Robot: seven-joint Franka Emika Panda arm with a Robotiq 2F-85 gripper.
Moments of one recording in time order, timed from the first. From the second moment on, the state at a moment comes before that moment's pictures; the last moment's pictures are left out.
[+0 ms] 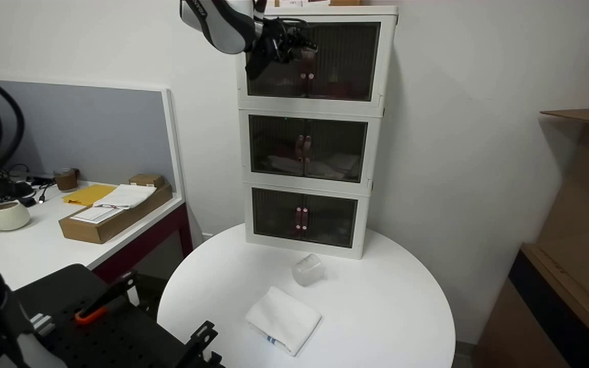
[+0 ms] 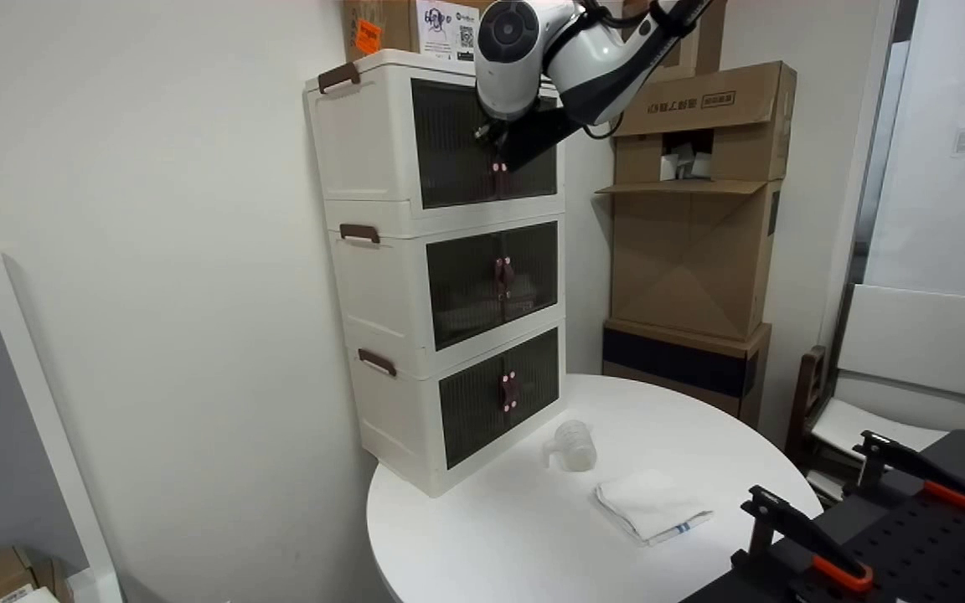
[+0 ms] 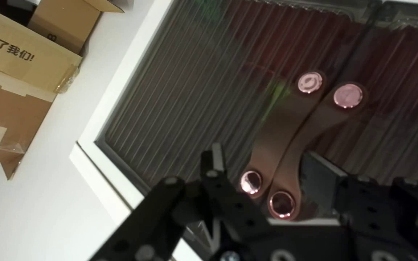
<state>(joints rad) 0.09 0.24 0.12 -1.81 -1.85 2.44 1.54</state>
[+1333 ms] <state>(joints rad) 0.10 0.12 0.13 -1.99 -1.93 2.46 1.46</state>
